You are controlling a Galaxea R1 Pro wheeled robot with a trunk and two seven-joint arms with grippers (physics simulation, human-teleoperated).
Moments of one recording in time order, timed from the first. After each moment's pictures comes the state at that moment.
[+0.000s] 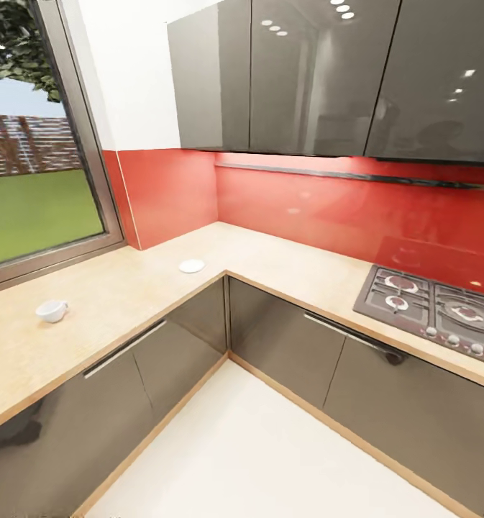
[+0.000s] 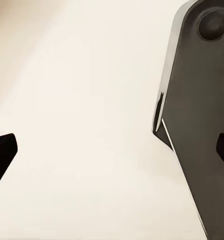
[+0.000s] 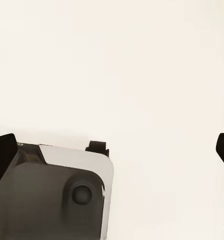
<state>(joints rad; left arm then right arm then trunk) 0.13 0.01 -0.02 -0.18 0.11 -0.18 0.30 -0.23 -0.09 -0.17 -0.26 0.24 -0.03 0.15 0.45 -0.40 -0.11</state>
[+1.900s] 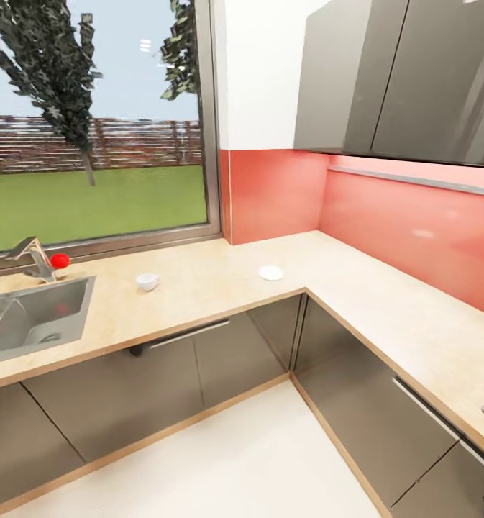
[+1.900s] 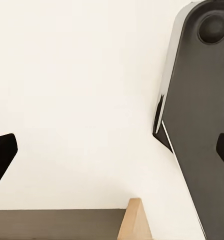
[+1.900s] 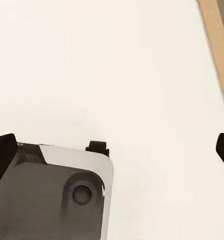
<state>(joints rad) 0.13 0.01 -0.02 -0.18 0.12 -0.19 0.30 -0.23 -0.09 -0.17 -0.26 0.23 -0.03 0.15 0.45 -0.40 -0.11</state>
